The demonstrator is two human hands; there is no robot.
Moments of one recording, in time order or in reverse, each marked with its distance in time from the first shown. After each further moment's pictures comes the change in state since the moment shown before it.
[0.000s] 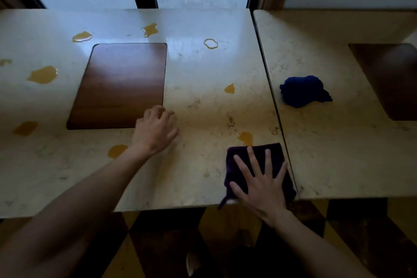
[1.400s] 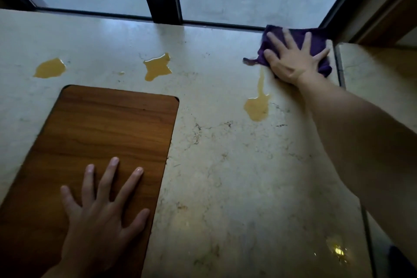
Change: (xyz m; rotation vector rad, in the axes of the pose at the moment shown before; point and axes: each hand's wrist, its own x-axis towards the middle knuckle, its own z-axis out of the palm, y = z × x) left_hand 0.128 -0.103 0.032 0.200 -0.063 -0.231; right_hand 0.636 0.073 -0.165 0.104 0.052 0.087
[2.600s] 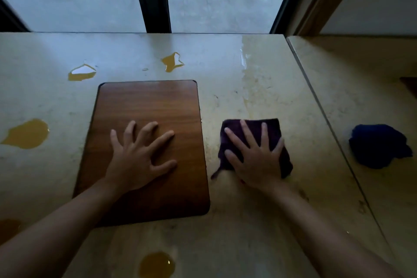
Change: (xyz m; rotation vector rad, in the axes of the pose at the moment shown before) left_hand 0.033 -0.094 -0.007 -0.035 0.034 0.439; right_hand -0.367 -0.139 0.111 -0.030 0.122 0.029
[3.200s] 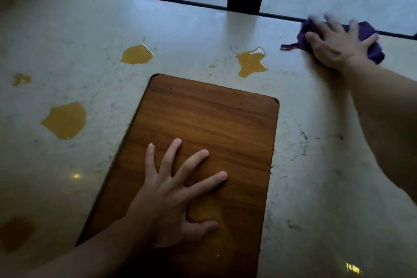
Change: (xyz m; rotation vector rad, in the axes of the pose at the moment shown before) left_hand 0.006 0.004 0.002 0.058 0.008 -0.017; right_hand 0.412 -0.020 -0.051 0.067 -0.125 -0.065
